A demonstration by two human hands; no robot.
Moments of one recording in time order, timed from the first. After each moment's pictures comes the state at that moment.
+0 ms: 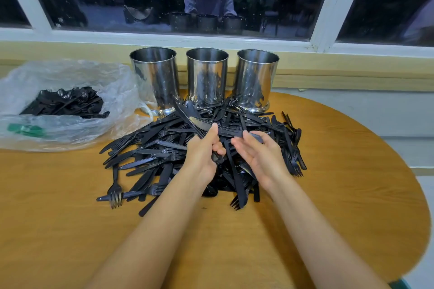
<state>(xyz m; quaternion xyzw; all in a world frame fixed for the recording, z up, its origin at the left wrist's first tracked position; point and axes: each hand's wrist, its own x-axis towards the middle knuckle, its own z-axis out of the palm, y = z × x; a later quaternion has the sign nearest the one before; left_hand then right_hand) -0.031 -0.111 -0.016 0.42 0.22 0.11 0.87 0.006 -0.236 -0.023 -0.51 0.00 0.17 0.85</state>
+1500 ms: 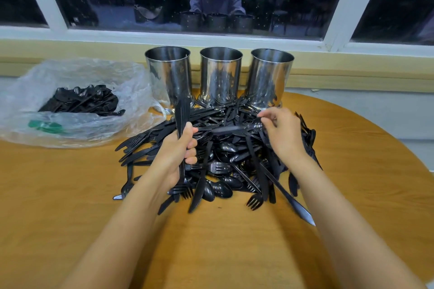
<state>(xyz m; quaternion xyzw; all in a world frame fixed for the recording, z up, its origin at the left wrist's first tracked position) -0.067 -0.033 -0.018 0.58 0.21 0.11 0.78 0.046 -0.225 0.001 -0.90 -0.18 -0.14 0.38</state>
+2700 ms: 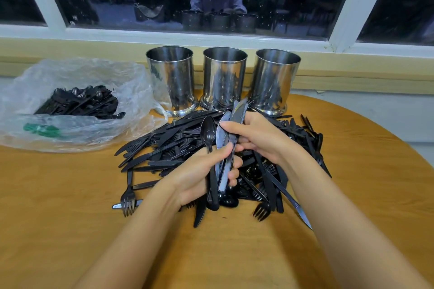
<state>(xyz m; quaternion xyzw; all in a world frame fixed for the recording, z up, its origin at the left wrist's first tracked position) -0.074 -0.058 -0.009 0.51 0.02 -0.13 0.85 0.028 -0.183 0.028 -0.72 -0.25 0.27 0.59</state>
